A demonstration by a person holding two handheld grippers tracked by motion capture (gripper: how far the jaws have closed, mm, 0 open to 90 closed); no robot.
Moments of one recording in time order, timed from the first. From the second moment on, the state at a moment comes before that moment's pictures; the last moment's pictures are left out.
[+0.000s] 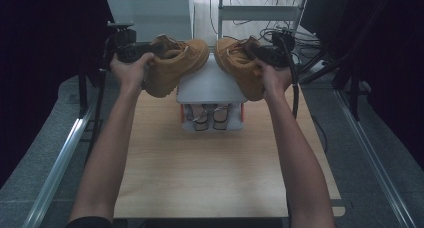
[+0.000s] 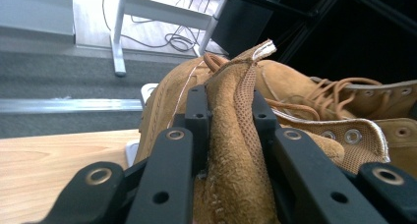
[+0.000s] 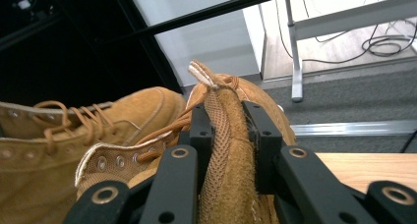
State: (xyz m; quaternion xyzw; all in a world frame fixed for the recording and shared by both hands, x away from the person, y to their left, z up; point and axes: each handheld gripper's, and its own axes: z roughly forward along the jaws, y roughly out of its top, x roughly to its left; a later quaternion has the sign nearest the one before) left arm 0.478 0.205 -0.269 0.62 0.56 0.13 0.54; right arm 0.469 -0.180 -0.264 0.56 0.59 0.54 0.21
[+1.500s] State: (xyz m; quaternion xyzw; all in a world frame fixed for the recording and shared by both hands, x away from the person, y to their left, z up) left arm 0.444 0.247 -0.273 0.66 0.49 0.15 0.54; right arm 0.456 -0.218 -0.264 0.48 0.66 0.53 0.23
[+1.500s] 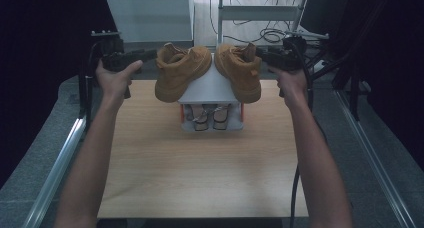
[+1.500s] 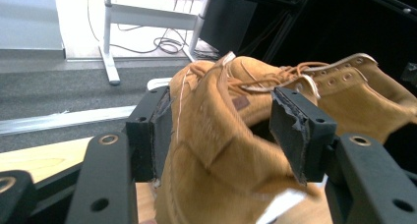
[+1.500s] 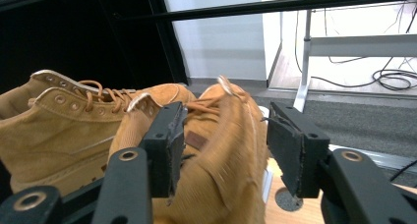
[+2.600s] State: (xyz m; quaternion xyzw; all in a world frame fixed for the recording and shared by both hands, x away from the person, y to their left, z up) left arm 0.442 0.253 -0.342 0.71 0.50 0.17 0.46; right arm 0.457 -0.247 -0.329 0.47 0.72 0.46 0.23
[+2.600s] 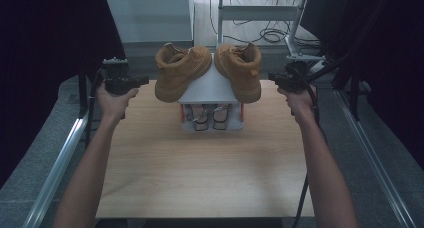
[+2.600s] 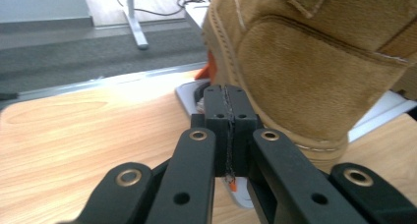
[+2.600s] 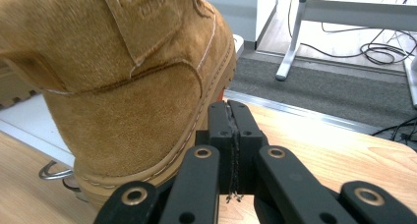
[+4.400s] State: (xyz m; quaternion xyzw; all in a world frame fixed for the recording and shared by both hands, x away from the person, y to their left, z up) left arm 0.452 0.196 -0.332 0.71 0.49 0.12 0.49; right arm 0.465 -0.202 -0.342 0.45 0.73 0.46 0.23
